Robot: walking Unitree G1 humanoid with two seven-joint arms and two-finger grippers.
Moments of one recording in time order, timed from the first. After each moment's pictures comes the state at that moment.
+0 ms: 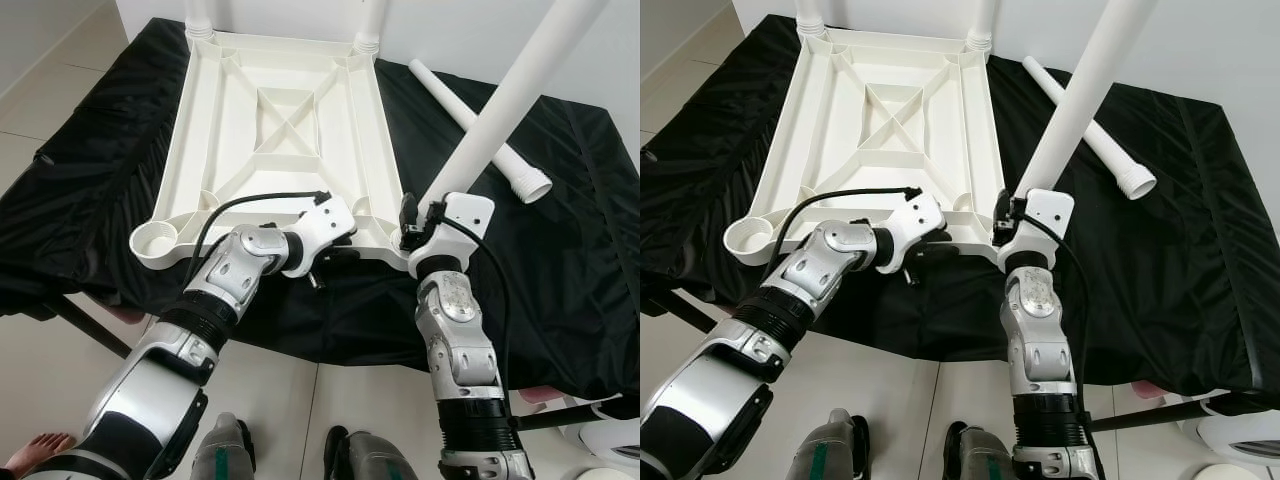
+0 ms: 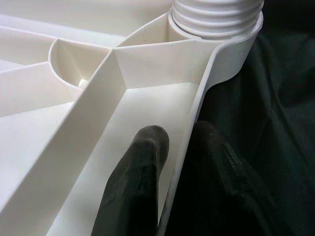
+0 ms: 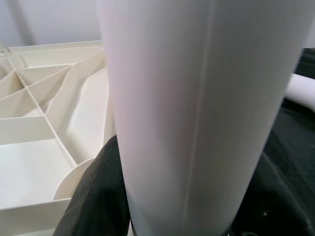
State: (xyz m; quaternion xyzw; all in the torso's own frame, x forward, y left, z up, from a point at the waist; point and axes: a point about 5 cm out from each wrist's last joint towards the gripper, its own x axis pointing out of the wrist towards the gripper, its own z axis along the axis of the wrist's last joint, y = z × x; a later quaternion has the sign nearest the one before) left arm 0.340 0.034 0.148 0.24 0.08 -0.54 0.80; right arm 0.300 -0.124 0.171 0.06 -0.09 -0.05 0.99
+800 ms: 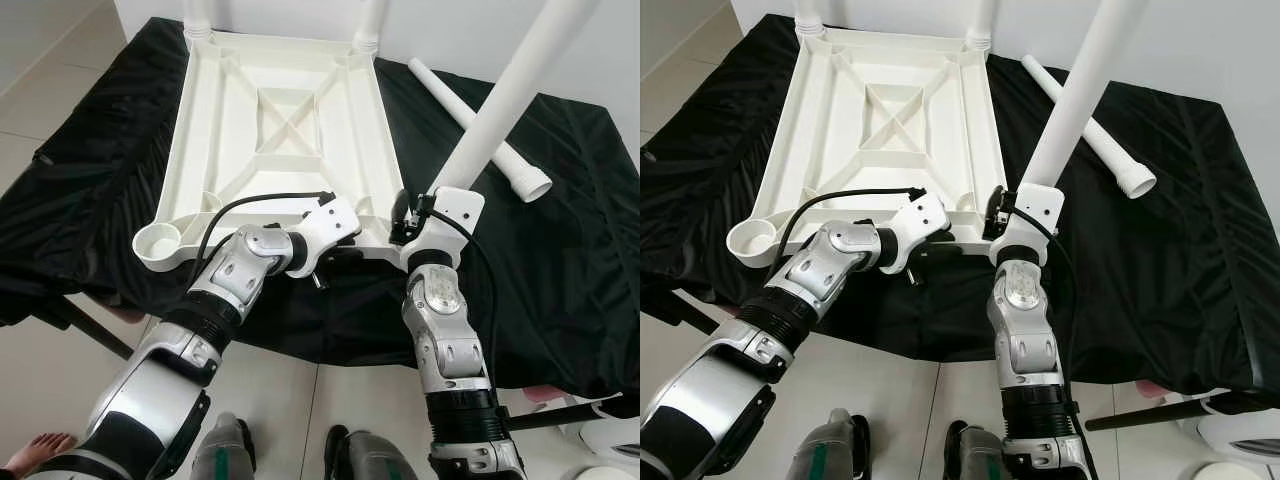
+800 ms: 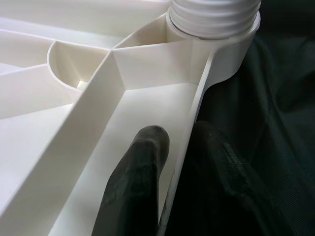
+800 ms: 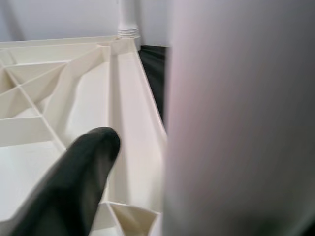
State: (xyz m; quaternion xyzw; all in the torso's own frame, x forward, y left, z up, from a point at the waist) left arm 0.338 0.027 0.149 0.24 0.08 -0.55 0.80; right arm 0.304 -0.117 0.173 0.05 -0.09 -0.07 0.99
